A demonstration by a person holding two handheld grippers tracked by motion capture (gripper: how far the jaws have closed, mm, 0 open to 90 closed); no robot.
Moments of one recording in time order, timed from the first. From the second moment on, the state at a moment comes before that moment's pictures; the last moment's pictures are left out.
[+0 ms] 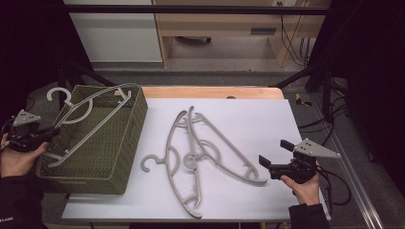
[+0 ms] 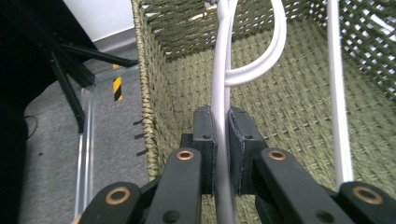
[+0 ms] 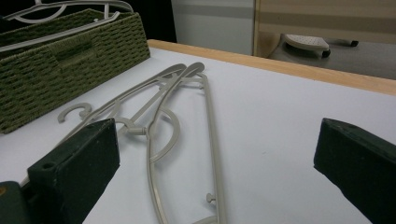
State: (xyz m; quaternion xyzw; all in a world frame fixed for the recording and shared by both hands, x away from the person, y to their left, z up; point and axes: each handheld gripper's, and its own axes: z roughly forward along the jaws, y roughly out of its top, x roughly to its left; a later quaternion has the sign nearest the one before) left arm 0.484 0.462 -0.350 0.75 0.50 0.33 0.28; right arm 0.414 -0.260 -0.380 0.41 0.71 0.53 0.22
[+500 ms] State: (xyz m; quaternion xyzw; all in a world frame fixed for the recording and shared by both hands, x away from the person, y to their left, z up) left arm 0.488 0.461 -0.366 0.76 0.51 0.34 0.23; right arm 0.414 -0.259 -0.380 0.41 0.71 0.53 0.22
